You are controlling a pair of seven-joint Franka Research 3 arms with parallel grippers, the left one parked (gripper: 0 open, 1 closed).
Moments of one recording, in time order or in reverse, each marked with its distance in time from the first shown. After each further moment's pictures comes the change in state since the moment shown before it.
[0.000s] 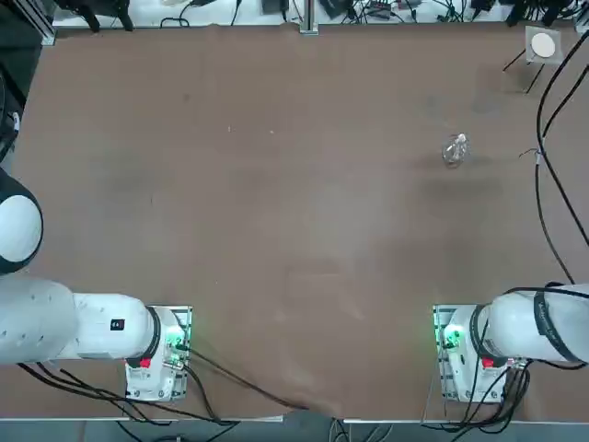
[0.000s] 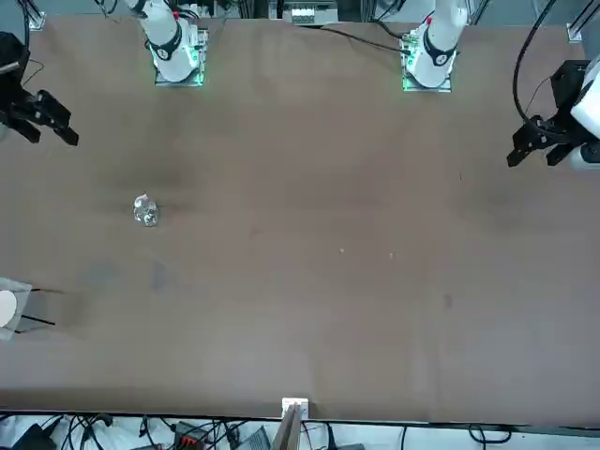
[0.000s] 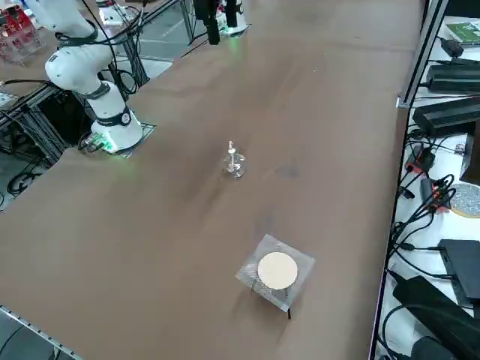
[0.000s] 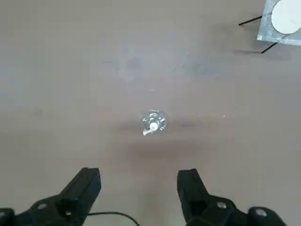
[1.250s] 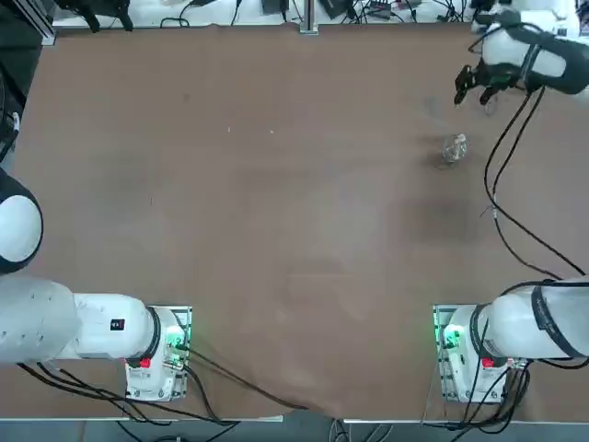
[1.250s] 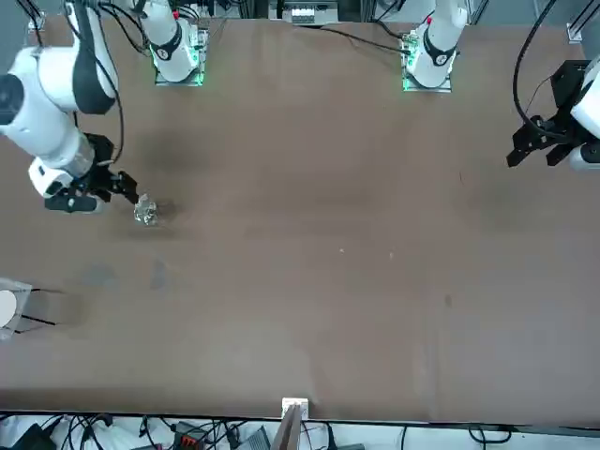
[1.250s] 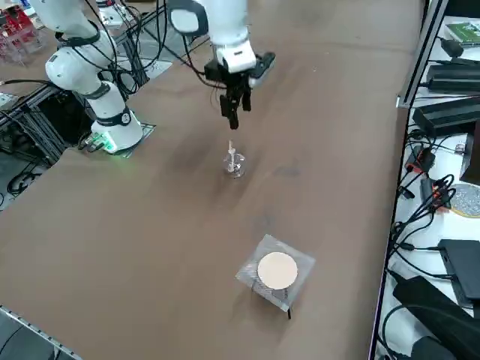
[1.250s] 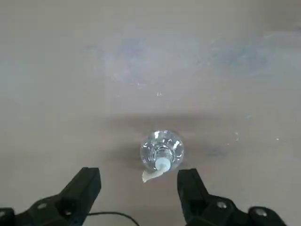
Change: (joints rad) arm 0.009 0.096 0.001 -0.542 0.000 0.647 0.005
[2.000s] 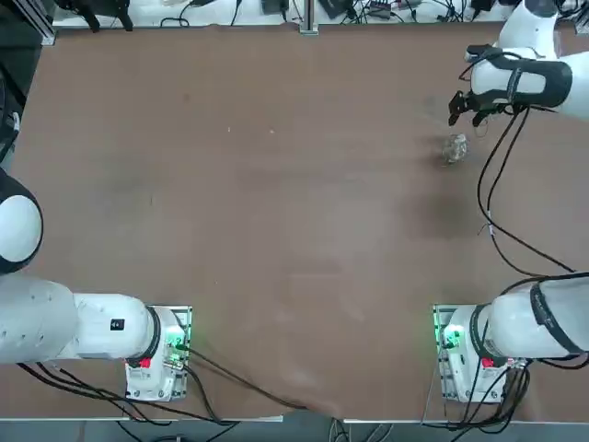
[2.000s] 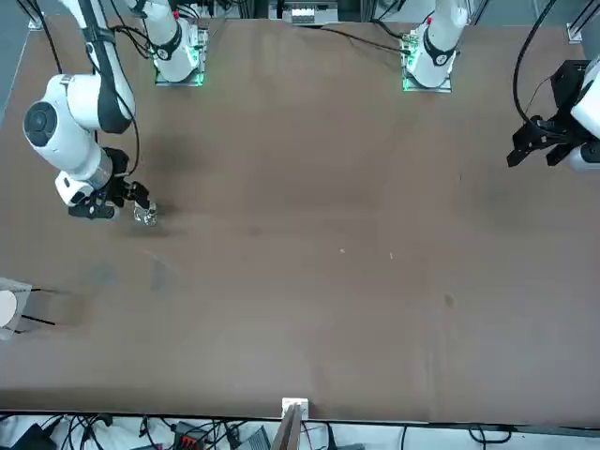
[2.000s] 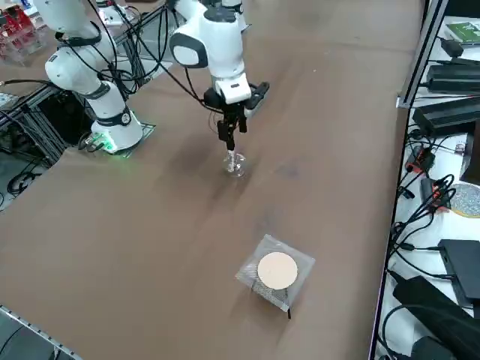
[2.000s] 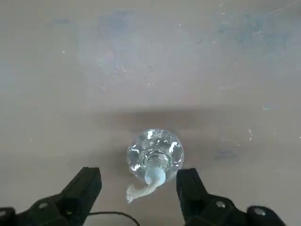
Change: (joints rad) arm -0.016 0.080 -0.007 -0.085 -0.004 0.146 -0.003
